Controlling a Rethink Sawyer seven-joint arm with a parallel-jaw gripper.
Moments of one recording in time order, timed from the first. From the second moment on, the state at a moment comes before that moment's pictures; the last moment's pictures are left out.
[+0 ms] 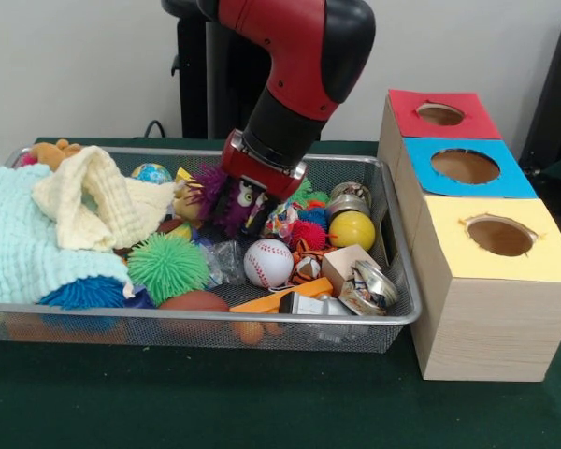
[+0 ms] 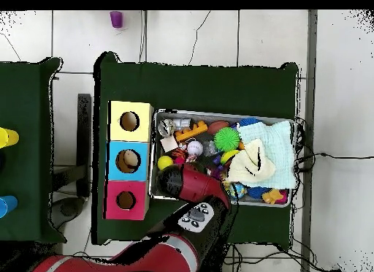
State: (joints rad) arm 0.14 -0.25 -0.49 1.68 0.26 0.19 1.66
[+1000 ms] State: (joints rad) arm 0.12 -0.25 -0.49 1.44 0.21 0.53 1.66
